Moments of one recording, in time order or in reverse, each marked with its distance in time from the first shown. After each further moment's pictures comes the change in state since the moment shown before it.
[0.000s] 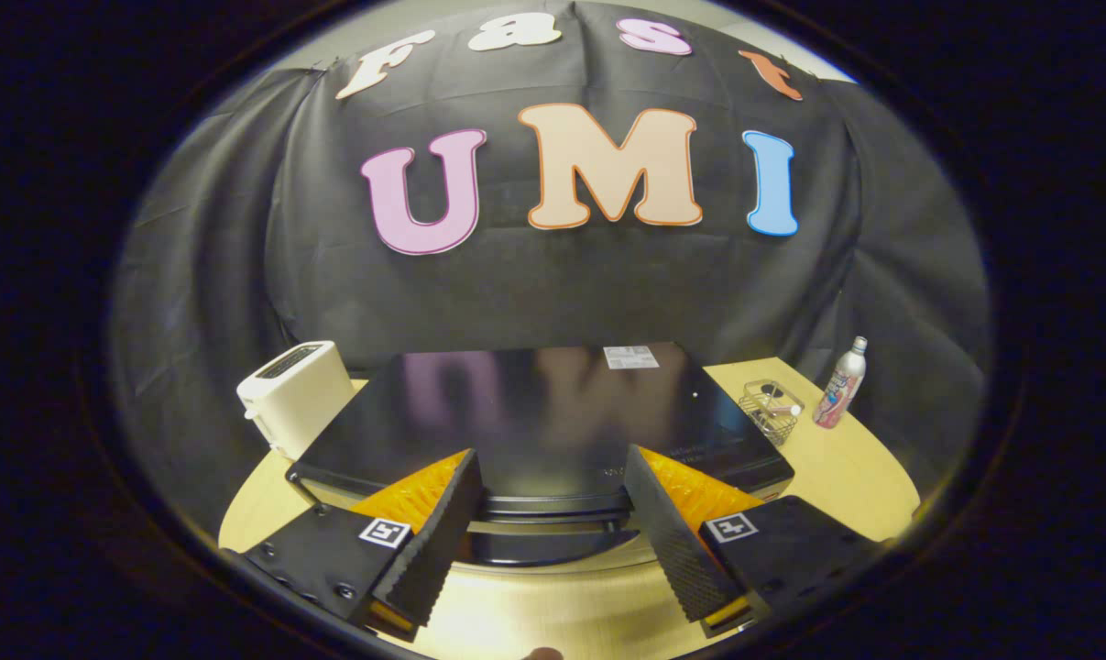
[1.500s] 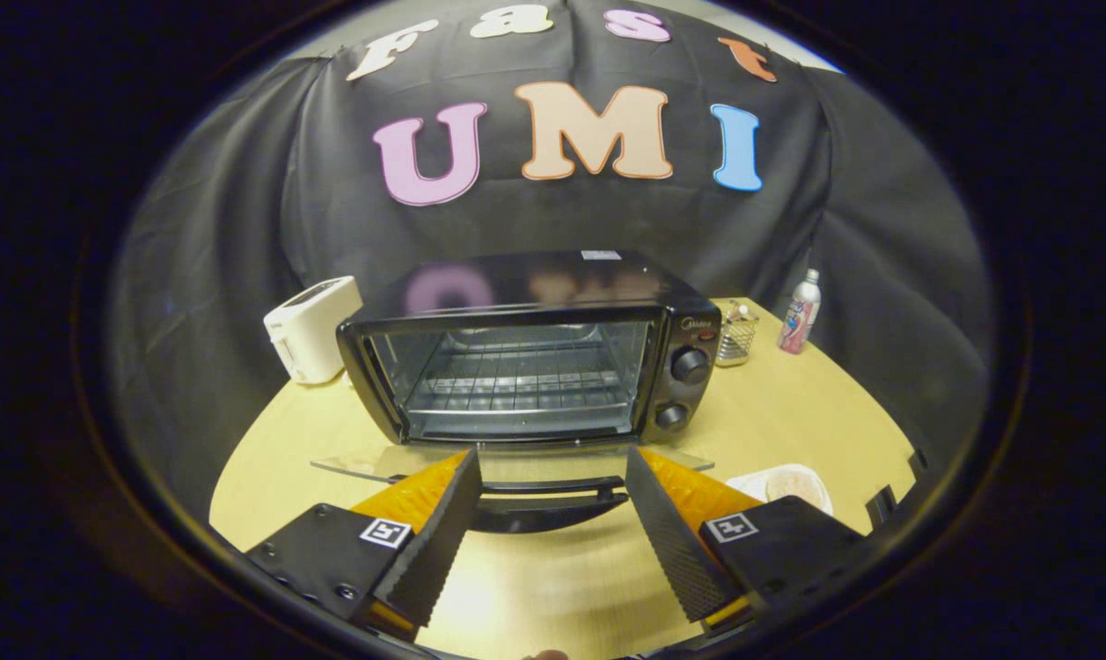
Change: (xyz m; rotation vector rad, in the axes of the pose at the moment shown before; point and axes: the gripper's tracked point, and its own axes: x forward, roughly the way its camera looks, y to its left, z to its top) arm -0.110 -0.017 -0.107 -0.017 0.136 -0.042
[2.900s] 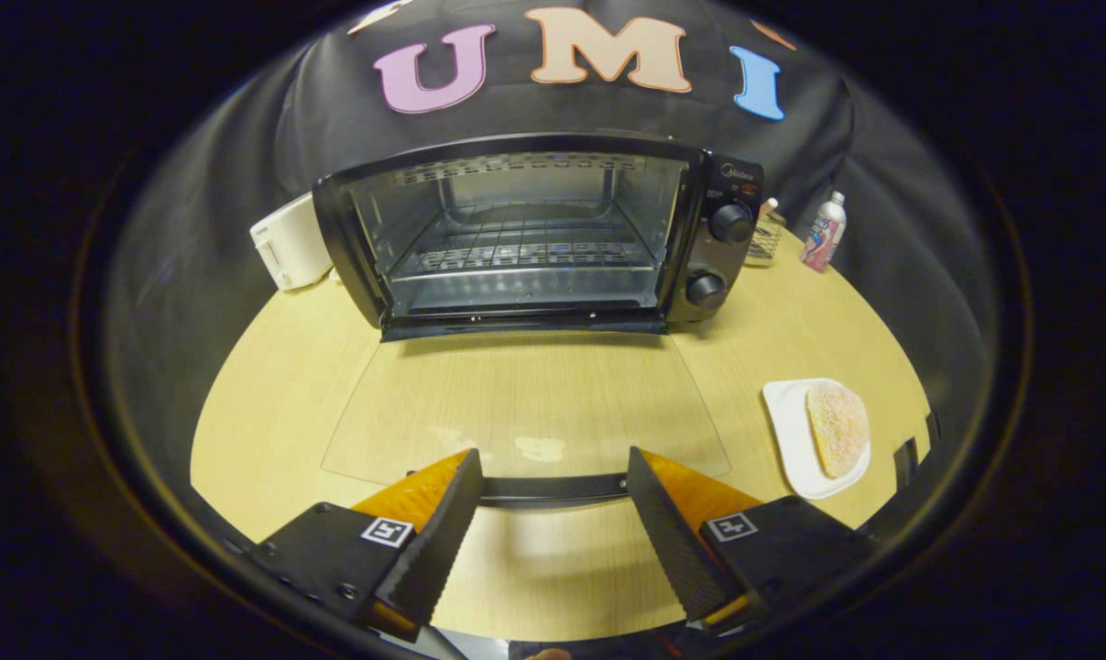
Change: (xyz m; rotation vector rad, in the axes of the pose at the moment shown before) arm 0.011 0.003 -0.103 -0.037 0.295 0.000
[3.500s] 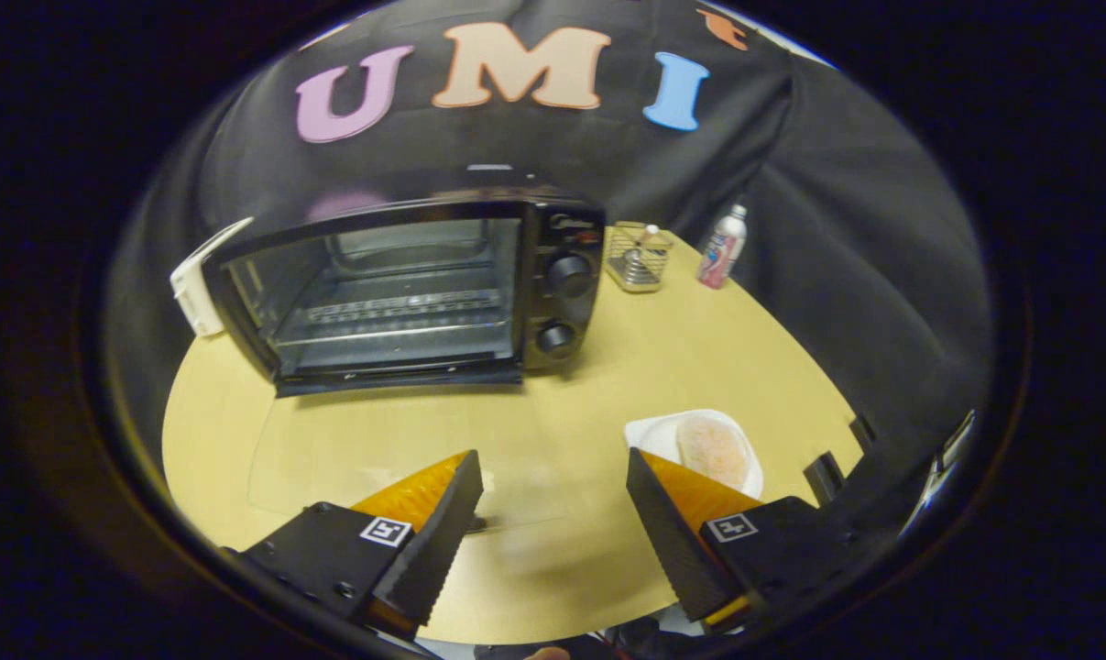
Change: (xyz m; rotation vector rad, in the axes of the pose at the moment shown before) arm -0.014 -0.127 0.049 0.099 -0.052 -0.299
